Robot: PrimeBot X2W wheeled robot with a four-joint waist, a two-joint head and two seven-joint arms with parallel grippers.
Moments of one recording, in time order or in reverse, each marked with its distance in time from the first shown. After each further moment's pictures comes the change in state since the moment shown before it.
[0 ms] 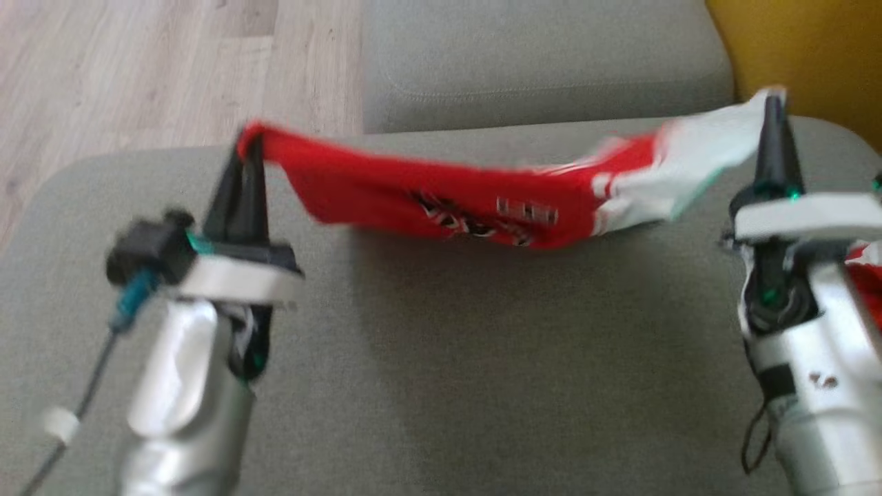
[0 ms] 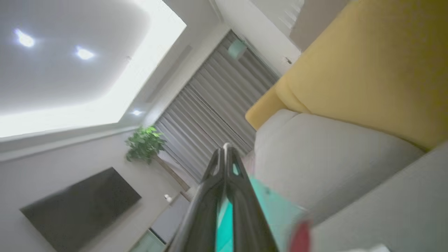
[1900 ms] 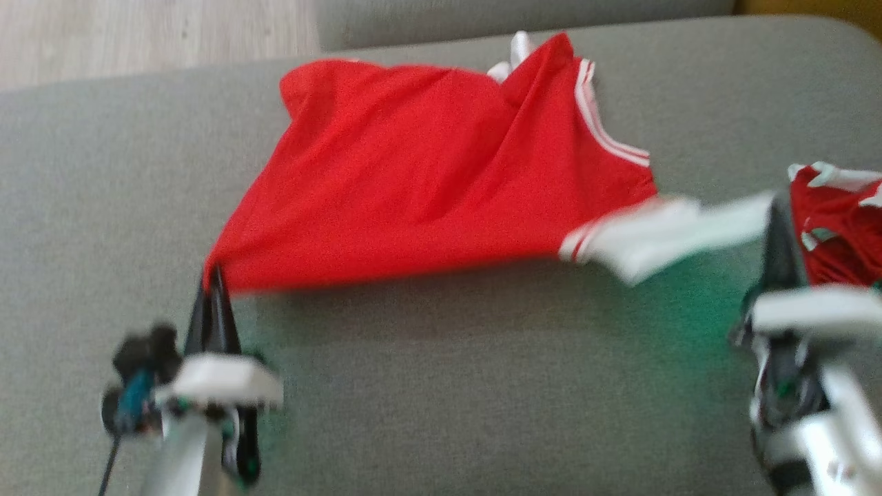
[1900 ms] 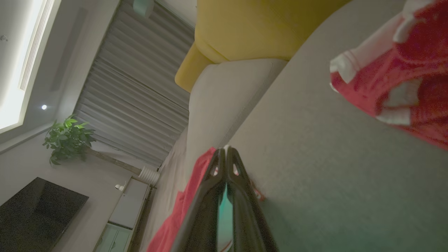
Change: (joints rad) left arm 0.137 -0.041 0.165 0.173 0.003 0.089 0.000; right arm 0.190 -0.010 -0.060 -0.057 0.189 0.000 0.053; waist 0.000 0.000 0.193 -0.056
